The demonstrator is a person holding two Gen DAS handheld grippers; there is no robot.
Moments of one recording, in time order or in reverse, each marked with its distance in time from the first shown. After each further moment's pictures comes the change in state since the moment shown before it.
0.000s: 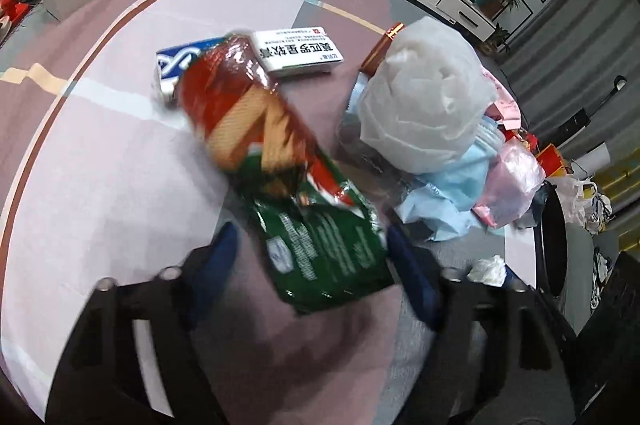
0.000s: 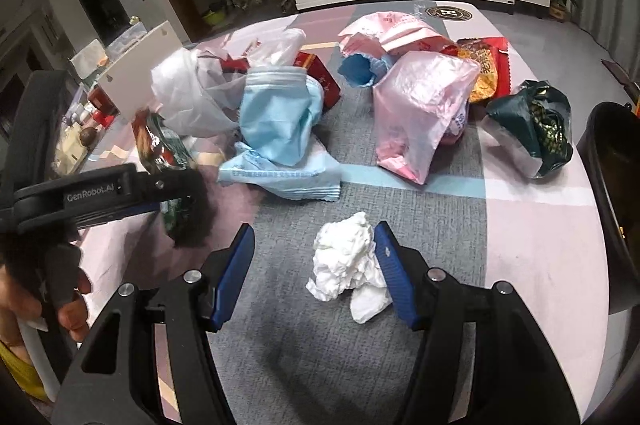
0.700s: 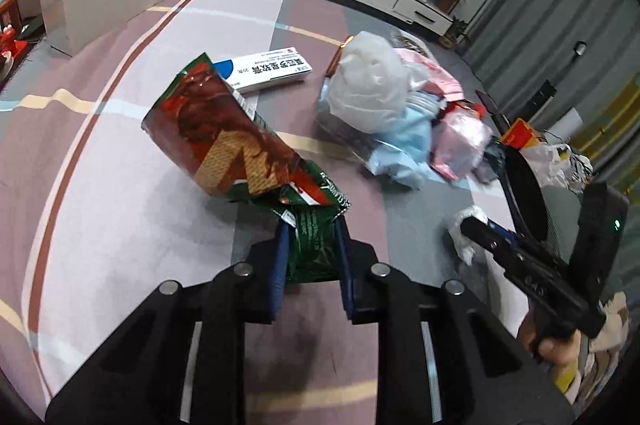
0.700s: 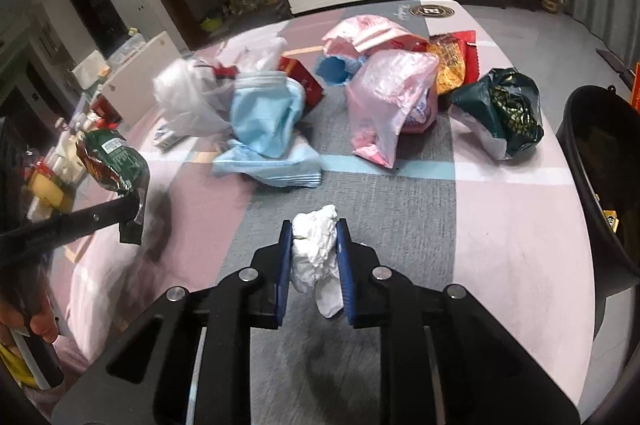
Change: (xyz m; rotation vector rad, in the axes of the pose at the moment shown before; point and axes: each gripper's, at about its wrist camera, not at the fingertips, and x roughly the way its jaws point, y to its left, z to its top) left arm -0.066 0.008 -0.038 0.151 -0.072 -0.102; right arm -0.026 -0.016 -0.009 0.034 -0.016 0.033
